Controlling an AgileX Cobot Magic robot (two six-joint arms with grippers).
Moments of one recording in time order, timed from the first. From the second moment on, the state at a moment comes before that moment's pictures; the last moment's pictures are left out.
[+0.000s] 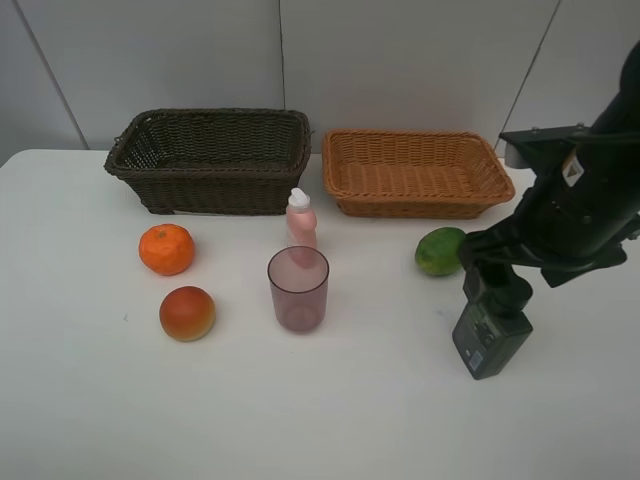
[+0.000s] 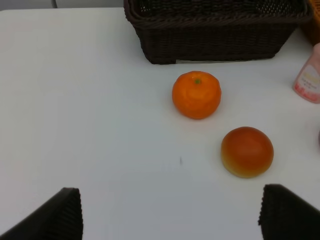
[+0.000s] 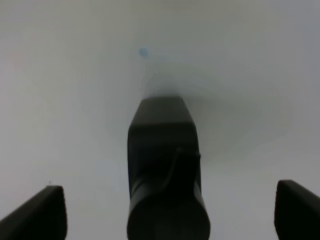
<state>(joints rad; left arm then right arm) 0.02 -0.01 -0.50 -0.05 1.05 0.01 0.48 1.40 -0.85 -0.14 0.96 0.35</state>
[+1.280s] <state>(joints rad) 0.02 -0.01 -0.50 -0.05 1.05 0.01 0.48 1.58 -0.80 -0.14 0.81 0.35</state>
